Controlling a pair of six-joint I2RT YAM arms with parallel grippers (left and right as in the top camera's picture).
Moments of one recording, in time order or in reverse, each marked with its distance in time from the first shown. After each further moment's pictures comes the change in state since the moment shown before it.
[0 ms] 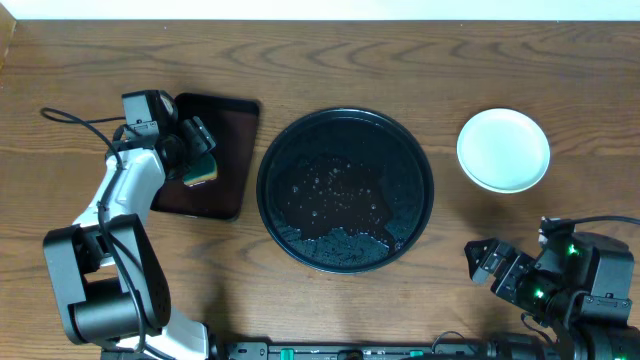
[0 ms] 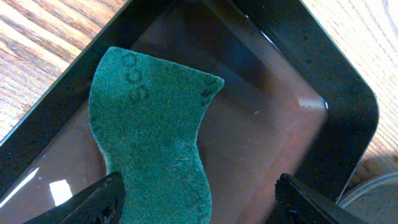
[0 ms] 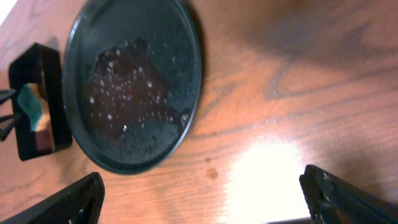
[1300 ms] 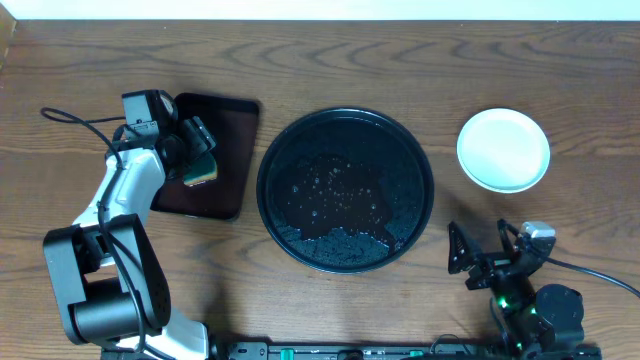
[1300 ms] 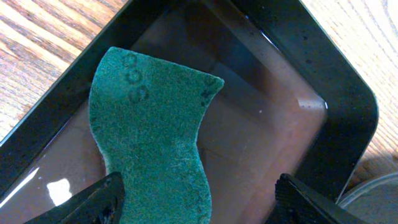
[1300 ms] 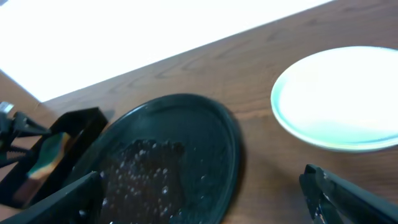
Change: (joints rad) left arm 0.000 0.000 0.000 0.000 0.000 0.000; right arm 0.203 -0.579 -0.622 0.796 0.164 -0.086
